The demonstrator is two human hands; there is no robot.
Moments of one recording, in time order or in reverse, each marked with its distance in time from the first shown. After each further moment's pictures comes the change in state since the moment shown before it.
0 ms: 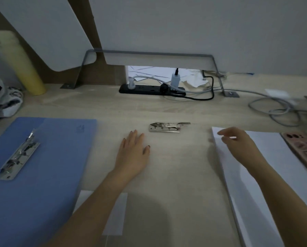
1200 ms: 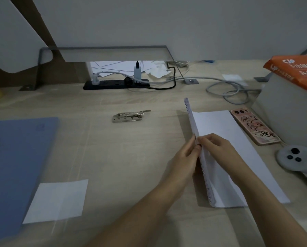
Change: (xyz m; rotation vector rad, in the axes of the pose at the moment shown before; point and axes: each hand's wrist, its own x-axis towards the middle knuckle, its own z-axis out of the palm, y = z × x) left_hand -0.084 0.193 0.059 -1.197 -0.430 -0.052; right_hand -0.077 0.054 -0.048 0.192 -0.114 0.111
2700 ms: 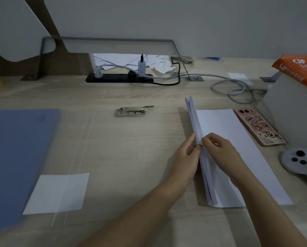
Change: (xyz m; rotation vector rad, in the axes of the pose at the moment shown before) left_hand -0.011 0.009 -0.002 0.000 0.050 0.035; right_hand 0.002 0.000 0.009 -0.132 0.043 -0.077
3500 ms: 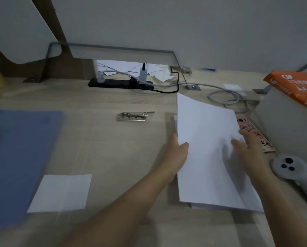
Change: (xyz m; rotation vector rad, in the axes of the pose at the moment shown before) left_hand 0.011 0.017 -0.024 0.130 0.086 -0.020; right_hand -0.004 0.005 -0.043 0.163 0.307 0.084
